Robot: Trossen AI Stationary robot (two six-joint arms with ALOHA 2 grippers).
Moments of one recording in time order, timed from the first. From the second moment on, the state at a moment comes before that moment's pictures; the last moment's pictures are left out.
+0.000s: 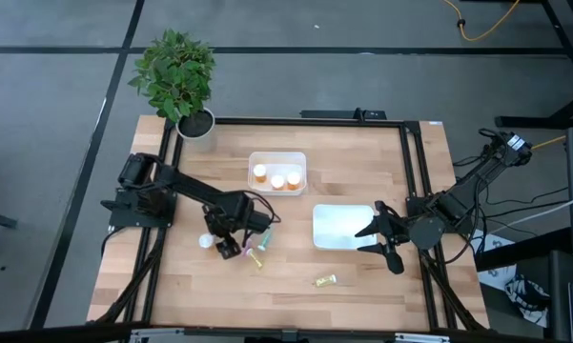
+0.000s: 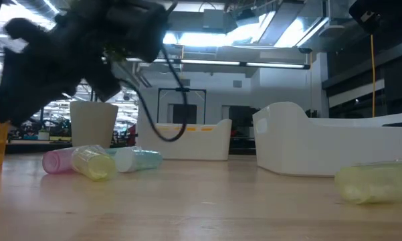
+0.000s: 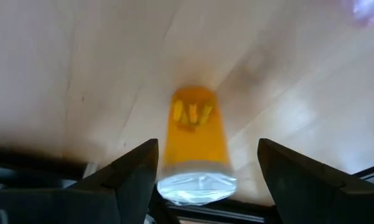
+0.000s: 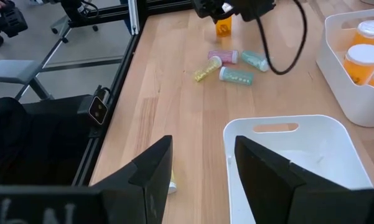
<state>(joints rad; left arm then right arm) -0.19 1.81 1.18 -1.28 0.30 -0.67 0.71 0.92 0.70 -0.34 0.45 0.52</state>
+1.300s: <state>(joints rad) -0.77 1.36 1.29 -1.44 -0.14 -1.24 0.71 0.98 0.70 -0.29 0.45 0.52</state>
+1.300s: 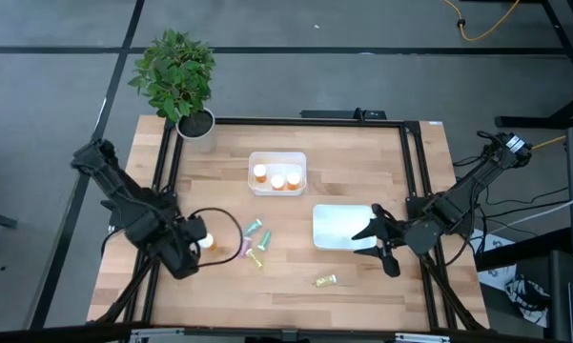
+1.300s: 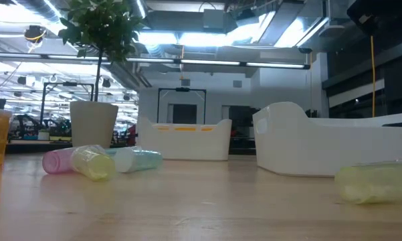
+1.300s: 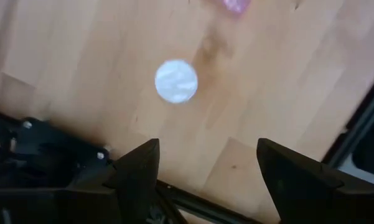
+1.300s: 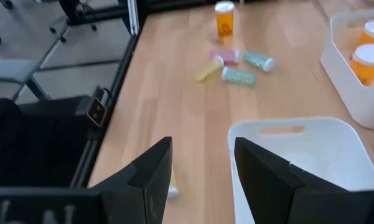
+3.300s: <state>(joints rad) -0.62 1.29 0.76 -0.92 -0.19 -1.12 0.68 0.98 0.70 -0.24 0.44 0.52</state>
